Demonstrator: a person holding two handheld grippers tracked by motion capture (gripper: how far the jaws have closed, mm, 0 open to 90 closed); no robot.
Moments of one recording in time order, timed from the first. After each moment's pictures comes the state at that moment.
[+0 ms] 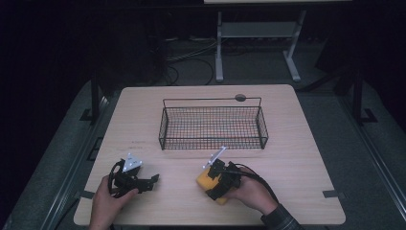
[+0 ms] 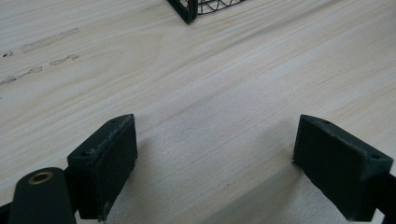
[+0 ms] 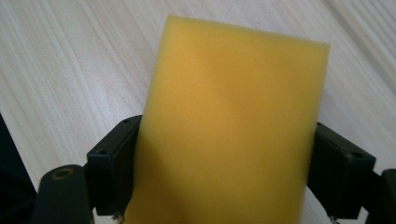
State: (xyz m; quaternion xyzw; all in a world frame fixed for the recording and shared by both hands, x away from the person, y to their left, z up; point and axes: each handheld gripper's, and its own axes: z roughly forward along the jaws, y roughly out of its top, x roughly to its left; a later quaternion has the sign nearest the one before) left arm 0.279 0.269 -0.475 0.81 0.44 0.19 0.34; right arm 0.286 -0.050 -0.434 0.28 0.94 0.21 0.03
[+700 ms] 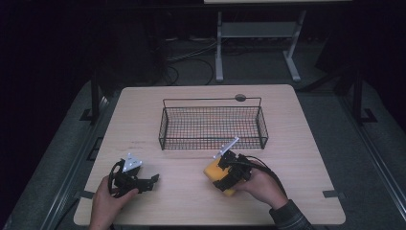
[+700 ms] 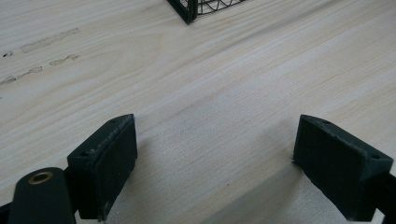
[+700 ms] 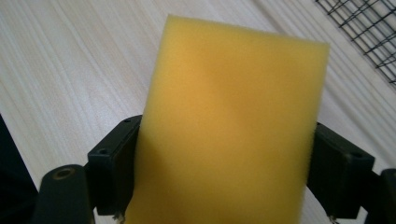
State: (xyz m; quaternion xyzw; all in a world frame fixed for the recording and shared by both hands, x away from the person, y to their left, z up) left arm 0.279 0.269 -0.475 0.80 0.44 0.20 0.34; right arm 0.298 -0.077 -0.413 0.31 0.92 0.23 0.03
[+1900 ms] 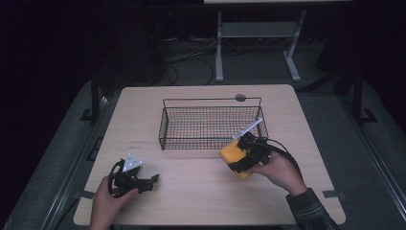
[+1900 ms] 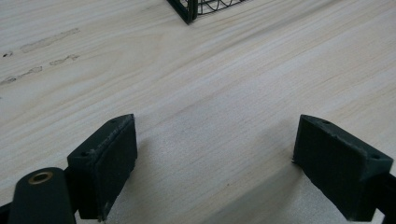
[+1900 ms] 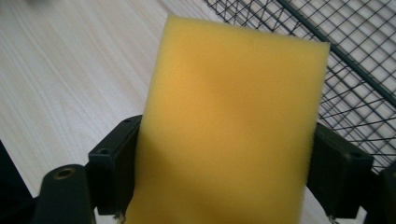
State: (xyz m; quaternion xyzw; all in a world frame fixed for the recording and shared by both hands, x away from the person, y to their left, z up) left arm 0.279 0.269 -0.475 0.81 0.44 0.20 0.34; right arm 0.324 -0.125 -0.373 0.35 0.90 0.25 0.05
